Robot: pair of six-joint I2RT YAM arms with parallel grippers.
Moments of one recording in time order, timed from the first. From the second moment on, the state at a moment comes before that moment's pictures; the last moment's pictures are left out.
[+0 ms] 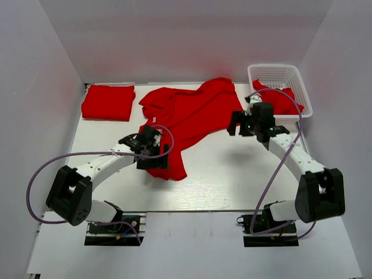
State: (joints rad) left arm -0.54 1.37 0.87 -0.65 0.05 -0.46; right arm 0.25 1.38 0.96 -0.23 -0.13 0.17
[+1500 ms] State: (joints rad) left arm -0.56 1.21 0.92 -0.98 -0.51 -0.82; right arm 0.25 1.47 0.89 -0.30 0.05 0.33
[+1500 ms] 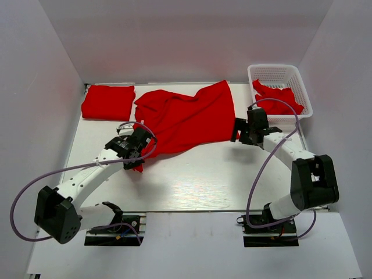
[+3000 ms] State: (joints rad) left arm -0.56 1.24 1.03 -1.01 -0.52 -0.74; right arm 0.31 1.74 1.09 -0.16 0.11 0.28
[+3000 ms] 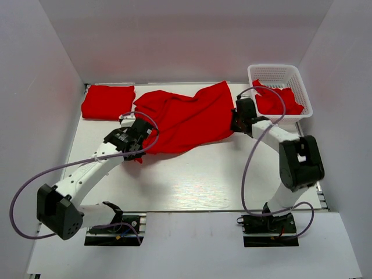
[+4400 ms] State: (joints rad) left arm -0.42 1.92 2.33 -0.41 -0.69 0.18; right arm 0.26 1.86 2.24 -0.48 0.07 0.07
